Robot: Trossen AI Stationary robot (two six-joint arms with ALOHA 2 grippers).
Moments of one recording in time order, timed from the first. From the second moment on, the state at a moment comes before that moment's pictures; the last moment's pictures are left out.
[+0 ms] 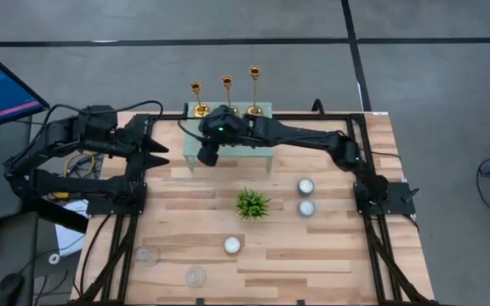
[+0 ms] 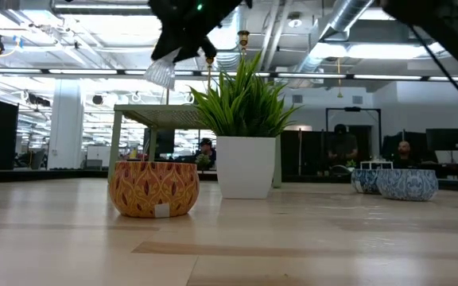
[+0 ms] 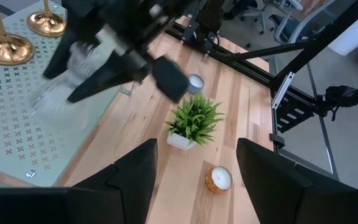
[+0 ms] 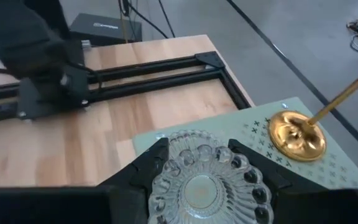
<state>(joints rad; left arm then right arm) 0.23 0.78 1.28 -1.03 0.18 -0.29 -0.16 2.25 2.28 -0.60 0.22 0.01</state>
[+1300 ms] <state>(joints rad) 0.23 0.78 1.28 -1.01 0.18 -0.29 -0.22 2.36 2.35 -0.63 0.24 -0.08</state>
